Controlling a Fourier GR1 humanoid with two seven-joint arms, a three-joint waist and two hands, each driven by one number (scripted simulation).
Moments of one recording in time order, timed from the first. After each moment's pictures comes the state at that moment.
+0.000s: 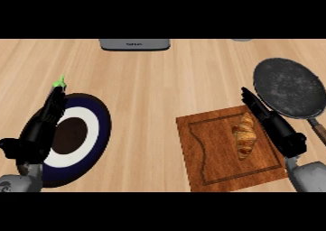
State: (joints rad) left arm -0.07 0.39 -0.11 -1.42 0.22 0.14 -0.17; right arm -0.18 -0.48 0.30 -1.37 -0.19 0.05 -0.18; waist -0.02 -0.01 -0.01
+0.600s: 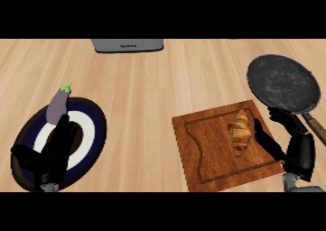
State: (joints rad) left arm 0.06 0.23 -0.08 -1.38 0.35 0.24 -0.04; right arm 0.00 -0.29 0.12 -1.44 -0.04 -0.62 -0.16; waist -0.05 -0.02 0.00
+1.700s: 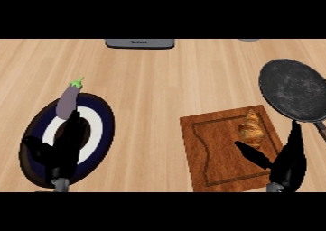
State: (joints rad) left arm 0.04 0.18 -0.12 -1.43 0.33 0.29 0.05; right arm 0.07 -0.11 0.09 -1.48 0.82 -0.74 0.58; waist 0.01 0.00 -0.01
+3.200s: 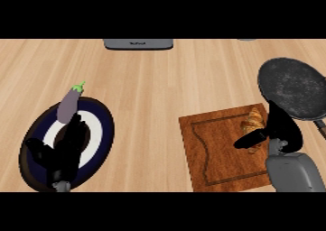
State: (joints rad) left arm 0.06 0.15 -0.11 -1.46 0.29 0.28 0.08; right arm -0.24 -0.15 0.04 -1.55 0.78 0.17 1.09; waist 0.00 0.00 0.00
